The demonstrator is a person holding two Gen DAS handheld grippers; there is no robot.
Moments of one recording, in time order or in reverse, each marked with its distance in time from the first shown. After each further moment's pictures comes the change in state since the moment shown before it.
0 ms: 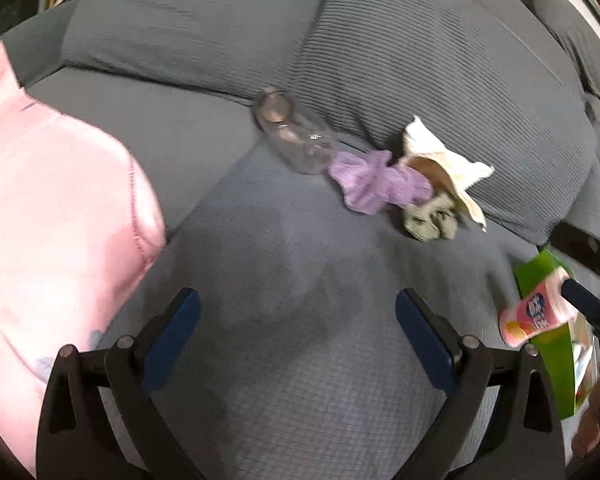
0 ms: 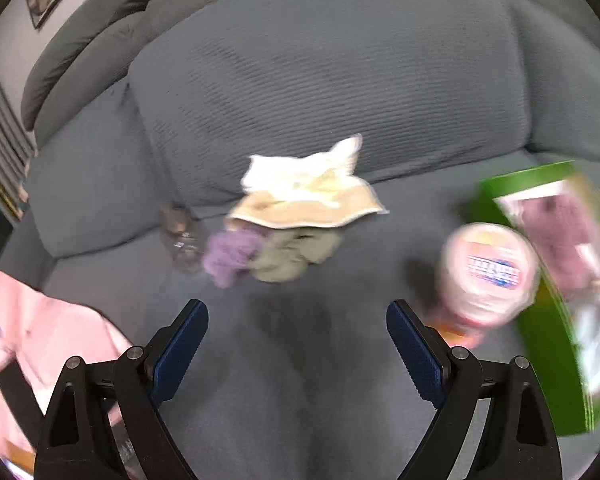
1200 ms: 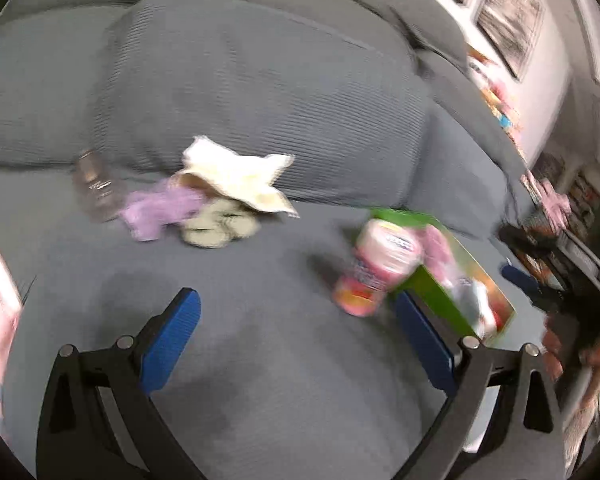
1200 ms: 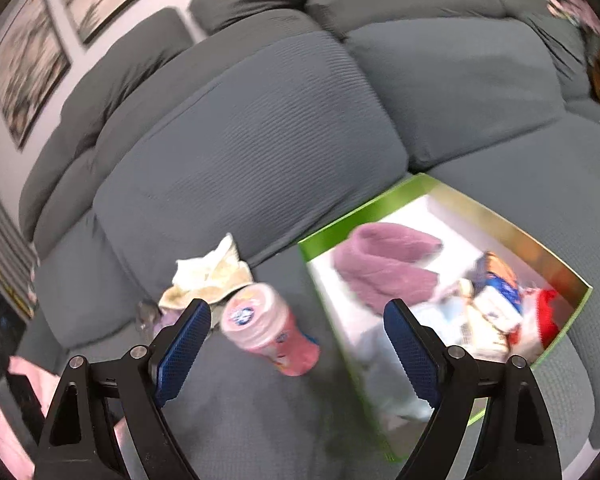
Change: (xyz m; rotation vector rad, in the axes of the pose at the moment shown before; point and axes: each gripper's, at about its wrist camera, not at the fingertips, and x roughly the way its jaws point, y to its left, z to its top) left arm -0.036 -0.098 -0.035 0.287 -0.111 -0.451; right arm -0.122 -0.166 -0.038 0.210 -0.309 -0.006
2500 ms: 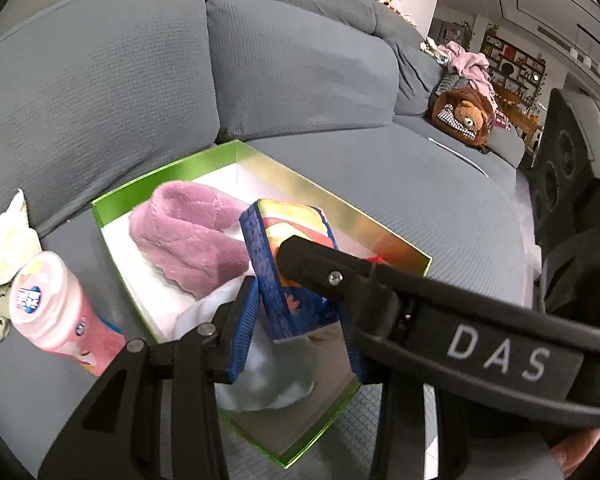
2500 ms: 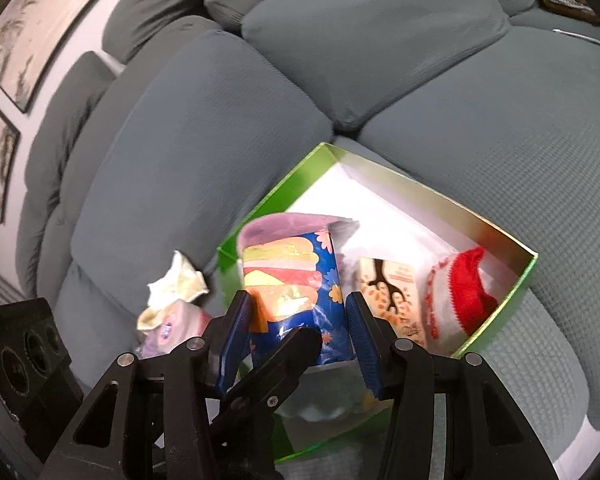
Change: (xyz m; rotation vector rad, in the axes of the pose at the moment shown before) left arm 0.140 -0.258 -0.027 0.475 0.284 -0.258; right arm 0.000 -0.125 0.008 0.286 0.098 0.010
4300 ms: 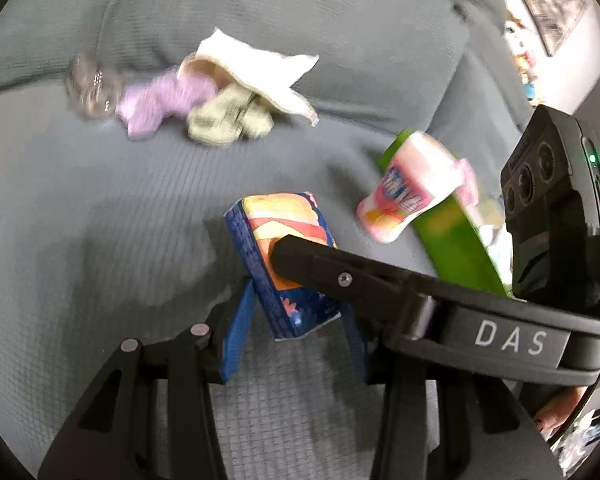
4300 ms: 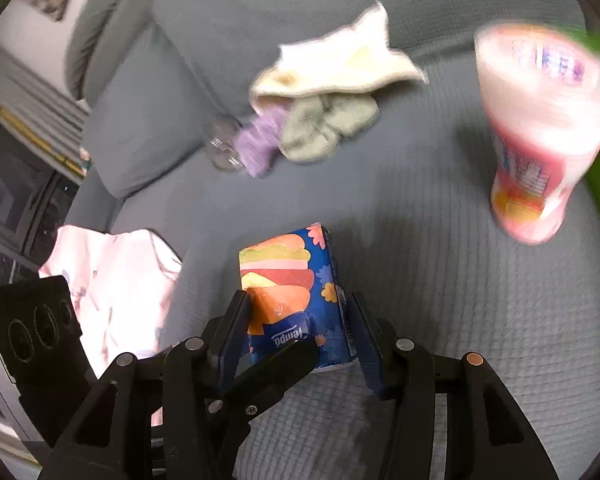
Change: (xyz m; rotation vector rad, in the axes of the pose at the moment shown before) left arm -0.144 0.191 -0.153 -0.535 -0.047 0.176; right arm 0.131 0.192 -0.149 -0.440 0.510 0.214
